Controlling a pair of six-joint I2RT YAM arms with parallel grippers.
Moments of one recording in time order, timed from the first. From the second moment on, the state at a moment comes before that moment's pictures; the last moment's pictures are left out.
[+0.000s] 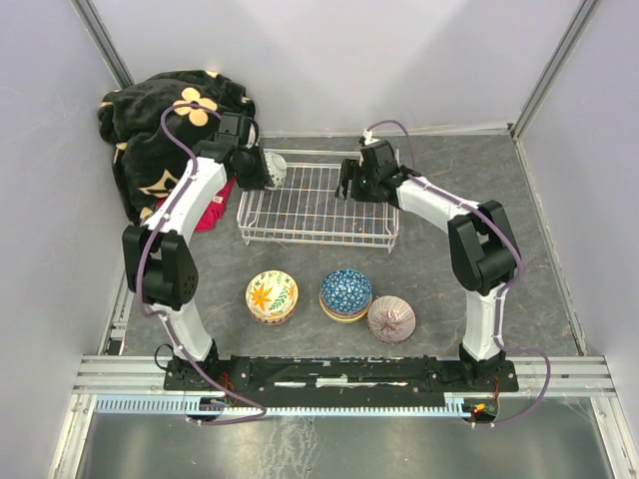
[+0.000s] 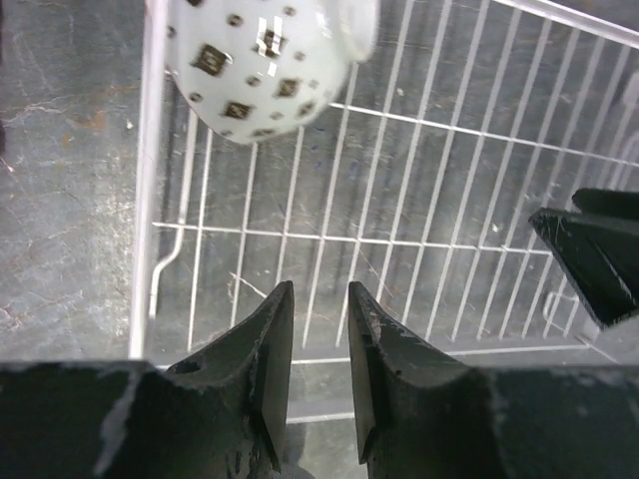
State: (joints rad) left arm -0.22 1.84 1.67 -0.77 0.08 -0.43; right arm 0.48 2.02 1.49 -0.18 -0.07 0.50
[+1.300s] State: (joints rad) left arm -0.27 1.18 1.13 -0.70 -0.01 -0.50; right arm 0.50 1.69 1.34 -0.73 0.38 0.26
